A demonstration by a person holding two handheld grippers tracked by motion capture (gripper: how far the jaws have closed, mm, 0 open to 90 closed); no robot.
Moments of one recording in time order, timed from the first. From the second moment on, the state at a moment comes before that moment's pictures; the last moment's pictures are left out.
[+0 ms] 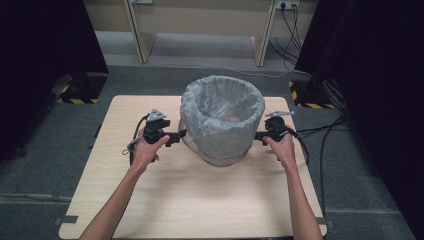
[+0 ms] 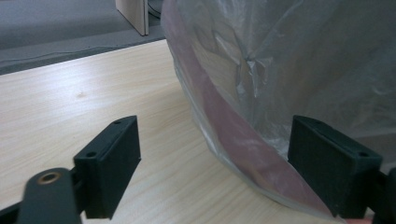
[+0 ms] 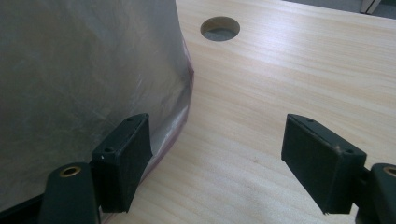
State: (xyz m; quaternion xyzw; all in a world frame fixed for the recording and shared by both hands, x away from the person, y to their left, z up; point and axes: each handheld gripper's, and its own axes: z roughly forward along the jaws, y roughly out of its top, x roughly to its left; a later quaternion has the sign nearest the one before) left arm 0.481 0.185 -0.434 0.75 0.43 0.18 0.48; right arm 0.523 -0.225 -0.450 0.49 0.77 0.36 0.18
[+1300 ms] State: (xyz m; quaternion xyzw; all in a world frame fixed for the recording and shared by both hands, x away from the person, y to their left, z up) left arm 0.448 0.160 -0.488 0.82 0.37 0.20 0.39; right arm 0.517 -0.216 -0.459 0.46 0.80 0.34 0.20
